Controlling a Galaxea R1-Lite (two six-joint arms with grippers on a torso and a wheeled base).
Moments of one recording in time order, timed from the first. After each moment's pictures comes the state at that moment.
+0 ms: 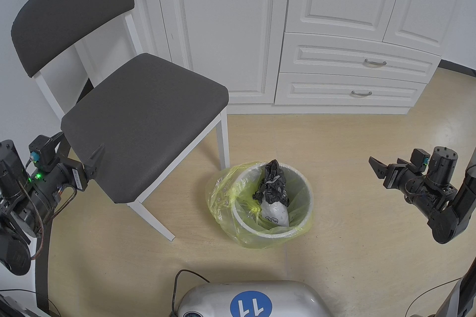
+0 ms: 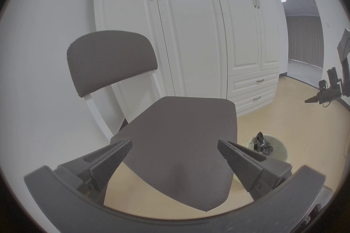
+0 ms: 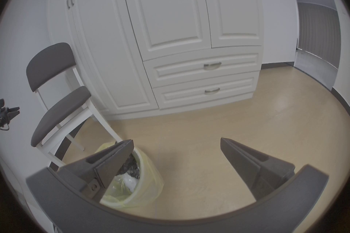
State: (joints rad) left arm -0.09 1.50 -0.26 -1.24 0.02 0.20; right arm 0.05 1.94 -0.35 -1.45 0.01 0.15
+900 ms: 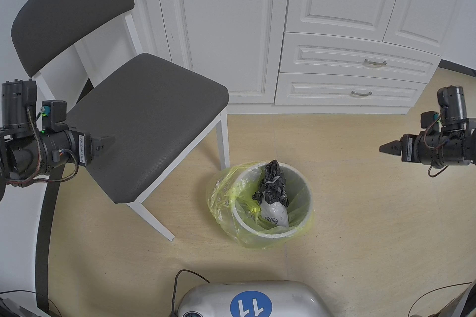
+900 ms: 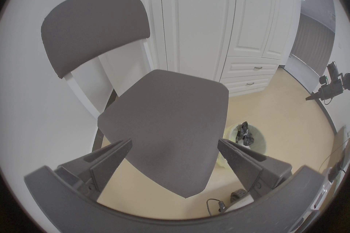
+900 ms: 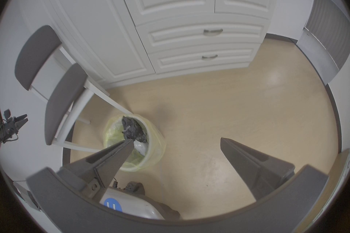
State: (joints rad) left arm -0.13 1.44 -0.80 -0.27 0.02 0.08; right arm 0.07 1.60 -0.94 -0.08 0.02 0.15
